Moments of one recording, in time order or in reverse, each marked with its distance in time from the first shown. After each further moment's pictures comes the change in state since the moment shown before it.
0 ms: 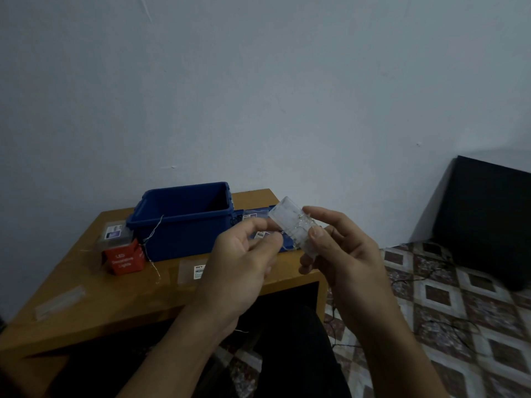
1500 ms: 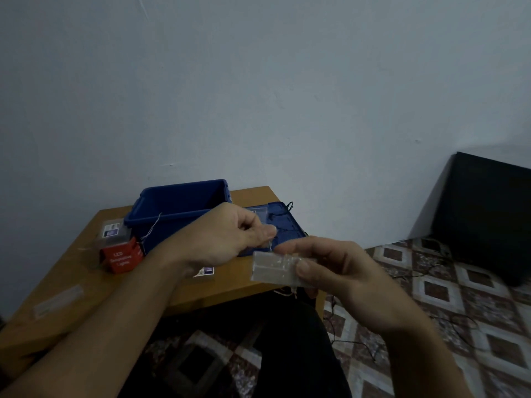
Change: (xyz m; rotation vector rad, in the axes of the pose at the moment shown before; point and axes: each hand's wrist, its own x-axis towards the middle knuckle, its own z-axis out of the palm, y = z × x) left_hand 0.045 0.027 -0.036 0.613 -0.317 -0.123; right_hand -0.001 -0.005 -0.028 -0.288 -0.478 0.144
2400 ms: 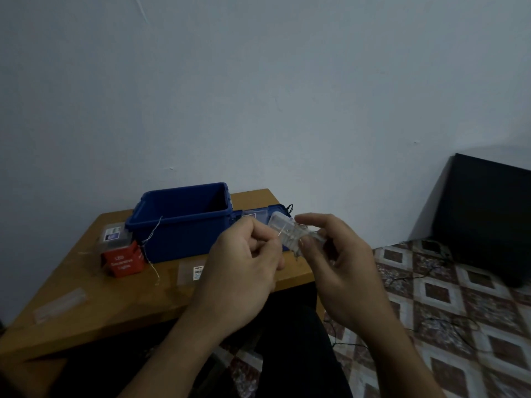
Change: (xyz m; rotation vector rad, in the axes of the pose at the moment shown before) left_hand -0.039 0.008 0.055 -0.276 0.386 0.167; right_hand 0.014 0.007 0.023 -0.384 0.558 -0.236
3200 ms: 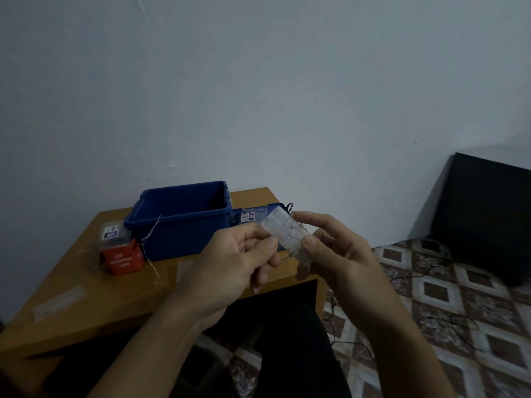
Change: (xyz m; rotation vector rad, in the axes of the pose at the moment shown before) left_hand 0.011 -0.014 -0.014 -0.303 -0.215 -0.185; right_hand 0.004 -0.002 -0.012 0.580 -0.238 0.263
